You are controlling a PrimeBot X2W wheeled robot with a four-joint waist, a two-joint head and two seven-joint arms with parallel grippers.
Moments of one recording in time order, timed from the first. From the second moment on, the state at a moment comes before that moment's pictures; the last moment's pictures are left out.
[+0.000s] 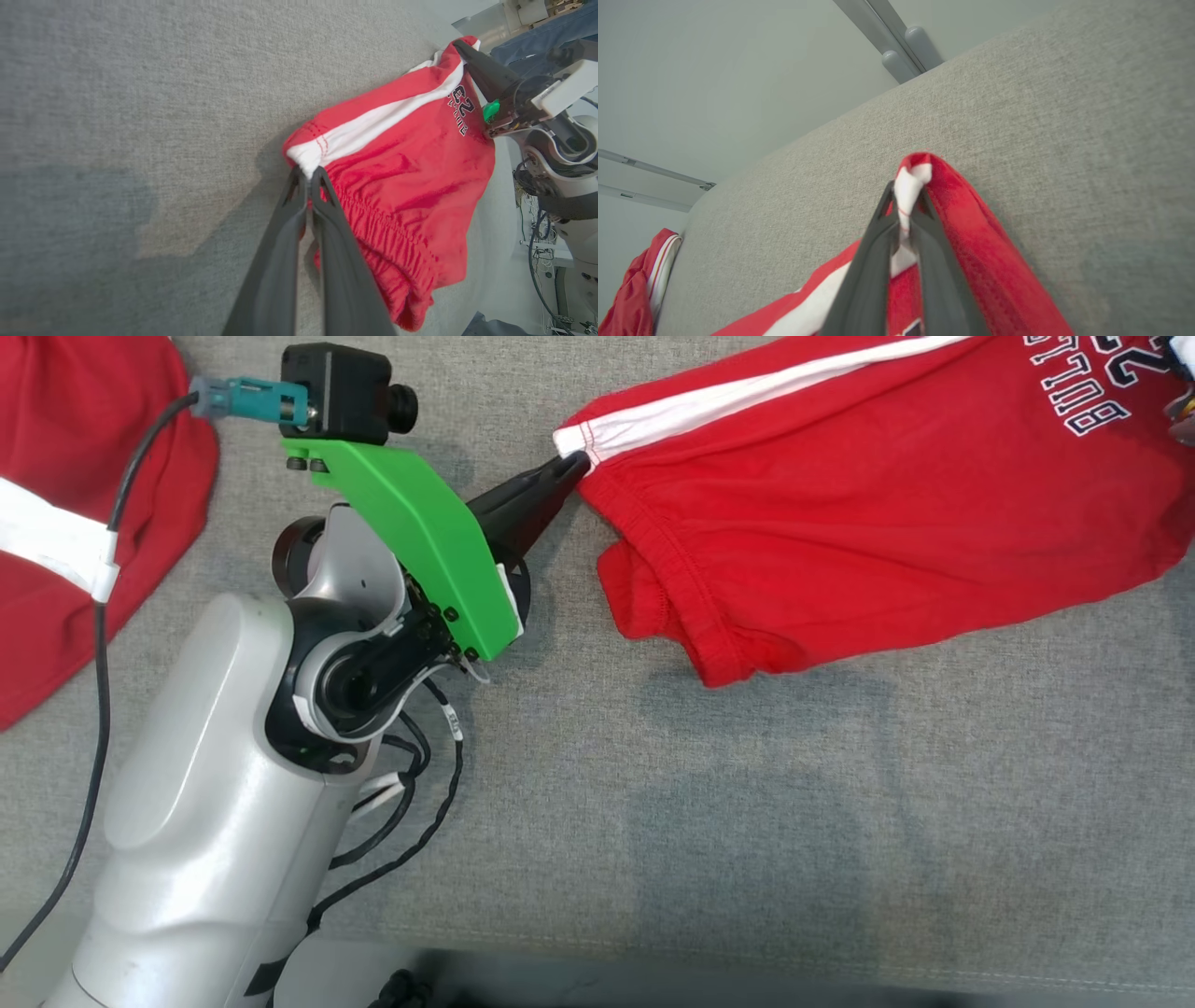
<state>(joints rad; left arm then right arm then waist) -0.71 0.11 -0.46 -0.03 -1.02 0.12 0.60 -0.89 -0.59 0.46 0.32 1.20 -0.13 0.16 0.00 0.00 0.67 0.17</state>
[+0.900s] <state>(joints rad) -0.56 0.25 -0.44 0.00 -0.63 0.11 0.18 -0.74 -0.59 0.50 0.42 1.04 -0.02 -0.09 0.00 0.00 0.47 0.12</state>
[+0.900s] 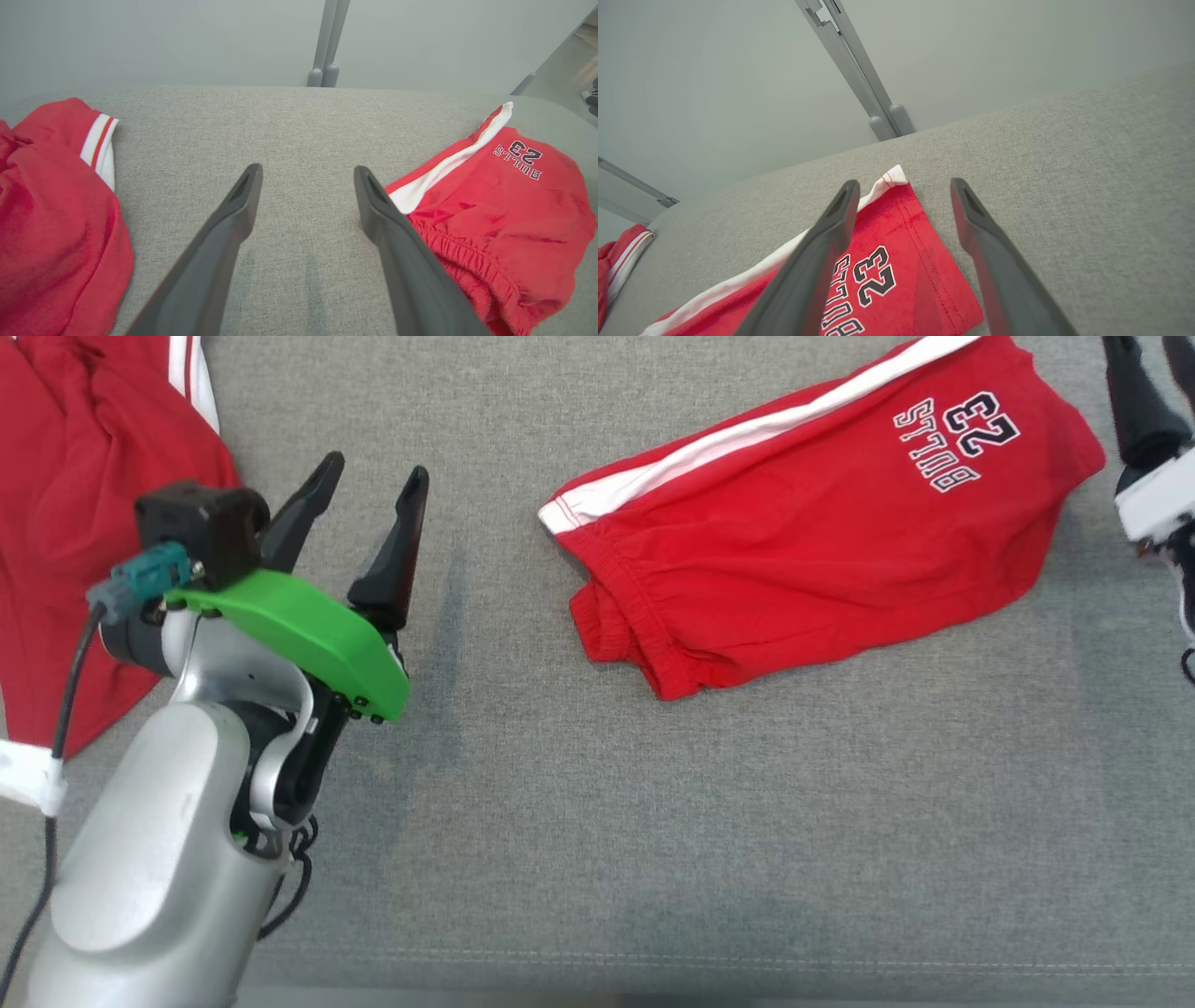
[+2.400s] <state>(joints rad) -0.40 0.08 -0.57 0.01 -0.61 0.12 0.23 -0.55 -0.51 0.48 0.48 1.23 0.02 -0.05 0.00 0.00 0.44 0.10</state>
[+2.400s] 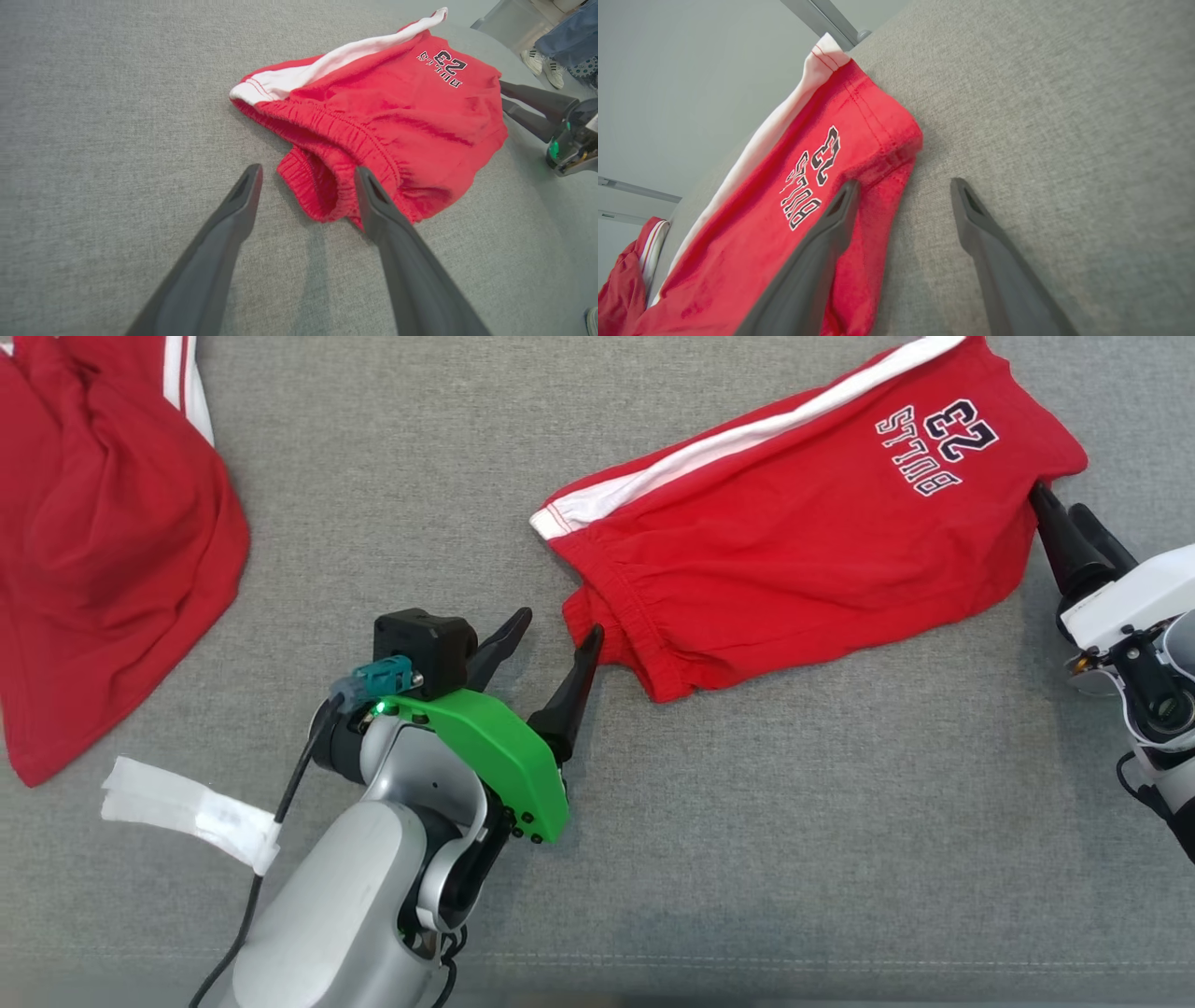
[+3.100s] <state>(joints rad) -0.27 0.09 -0.48 -0.06 -0.55 0.12 0.11 -0.50 -0.51 0.45 0.55 1.30 0.04 -0.01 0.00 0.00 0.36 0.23</state>
